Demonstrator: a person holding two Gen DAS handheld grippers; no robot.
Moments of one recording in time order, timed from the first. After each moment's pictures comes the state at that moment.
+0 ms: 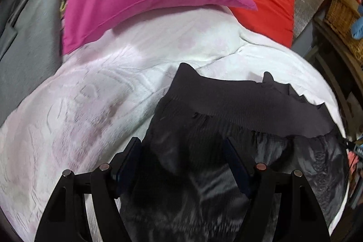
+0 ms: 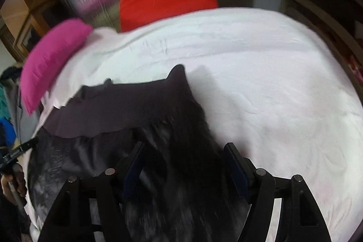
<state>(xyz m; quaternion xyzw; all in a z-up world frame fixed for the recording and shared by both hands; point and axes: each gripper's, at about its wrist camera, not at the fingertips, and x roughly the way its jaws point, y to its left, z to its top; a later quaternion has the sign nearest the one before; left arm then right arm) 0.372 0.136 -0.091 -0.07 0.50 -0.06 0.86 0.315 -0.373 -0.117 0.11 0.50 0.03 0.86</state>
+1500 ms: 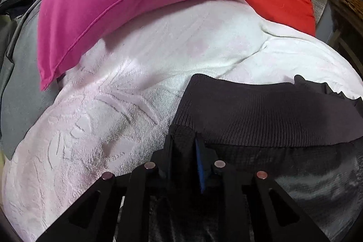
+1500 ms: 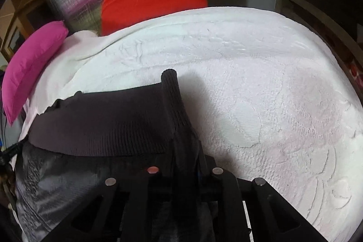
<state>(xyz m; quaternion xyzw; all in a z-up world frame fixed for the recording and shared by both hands) 0.423 0.105 -0.122 0.01 0.49 0.00 0.87 0.344 -0.407 -0.144 0.10 0.48 -0.01 0.87</state>
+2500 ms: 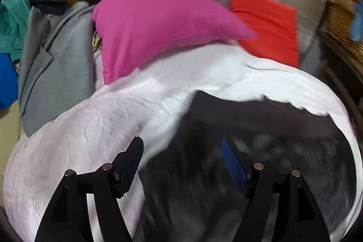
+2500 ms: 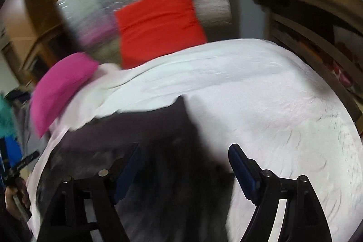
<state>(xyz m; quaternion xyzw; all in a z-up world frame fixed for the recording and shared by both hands) 0.303 0.119 -0.040 -0.04 0.41 -0.01 0.91 0.218 -0.381 -0.057 0.13 0.39 0.01 0.91</state>
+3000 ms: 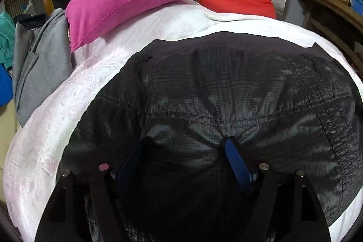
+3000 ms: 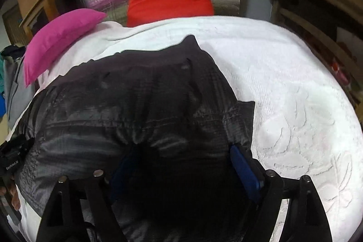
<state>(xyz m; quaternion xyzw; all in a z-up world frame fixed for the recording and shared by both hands) 0.255 0.045 -0.102 0.06 0.44 -0.02 0.90 0.193 -0.351 -0.130 0.07 0.44 -0.01 0.90</state>
